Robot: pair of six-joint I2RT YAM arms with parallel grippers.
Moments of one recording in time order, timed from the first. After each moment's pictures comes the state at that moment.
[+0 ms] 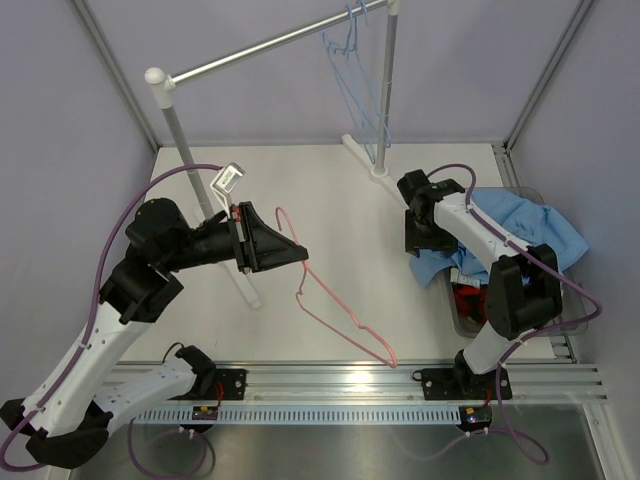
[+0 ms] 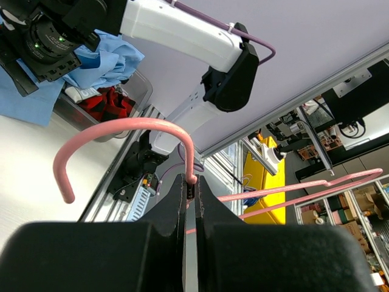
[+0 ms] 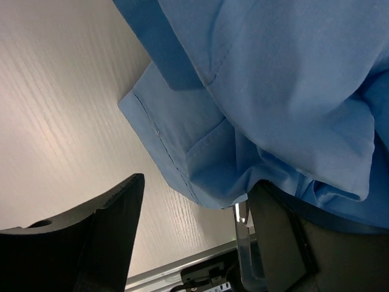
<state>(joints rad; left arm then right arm) -0.65 0.85 1.20 -0.32 0.72 -0.85 0.36 1.66 1.32 -1.07 0.38 0.45</state>
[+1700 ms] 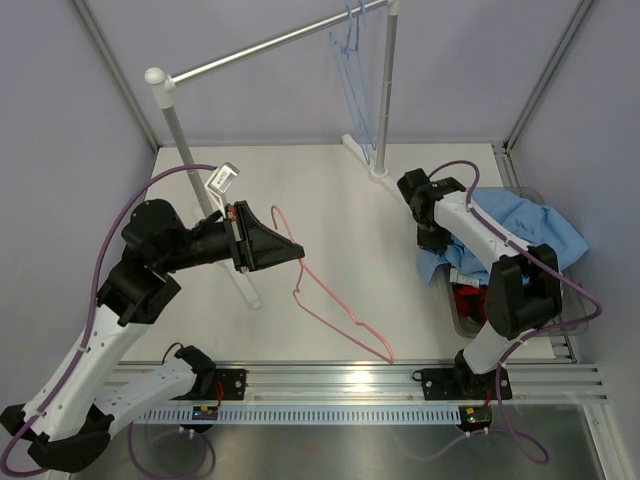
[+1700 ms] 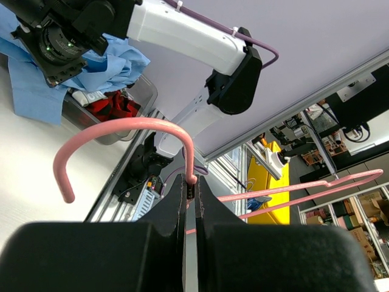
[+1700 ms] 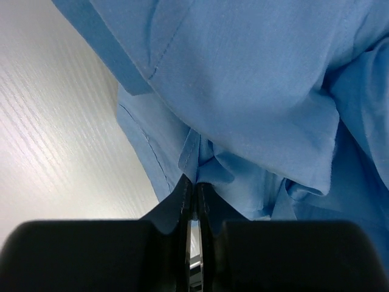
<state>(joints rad) -0.61 0.84 1.19 -0.33 0.73 -0.84 0.36 1.67 1.33 -1.08 0.47 0.48</state>
